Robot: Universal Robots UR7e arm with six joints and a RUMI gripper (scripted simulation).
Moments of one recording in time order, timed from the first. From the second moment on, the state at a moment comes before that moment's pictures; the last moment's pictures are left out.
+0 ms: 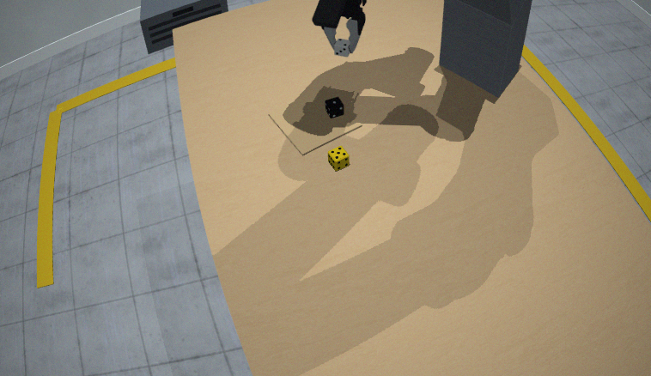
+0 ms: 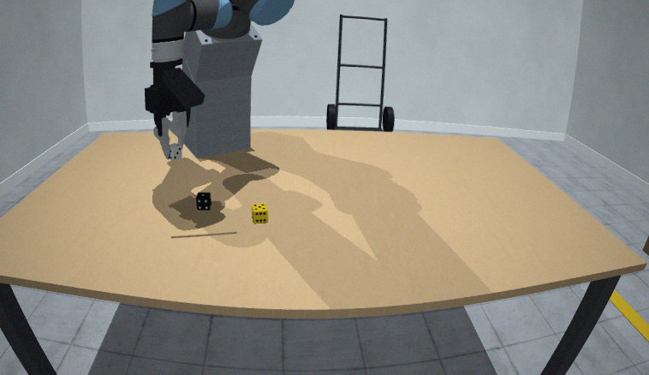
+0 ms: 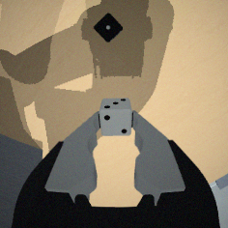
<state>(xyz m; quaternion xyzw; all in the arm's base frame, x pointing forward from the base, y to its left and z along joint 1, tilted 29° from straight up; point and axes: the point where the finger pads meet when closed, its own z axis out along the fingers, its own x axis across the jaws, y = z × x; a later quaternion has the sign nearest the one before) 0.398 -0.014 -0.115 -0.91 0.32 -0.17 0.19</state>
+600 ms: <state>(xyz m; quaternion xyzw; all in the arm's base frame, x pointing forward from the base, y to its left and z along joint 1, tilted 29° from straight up) 0.400 -0.013 -0.114 -0.91 0.32 -0.16 0.19</state>
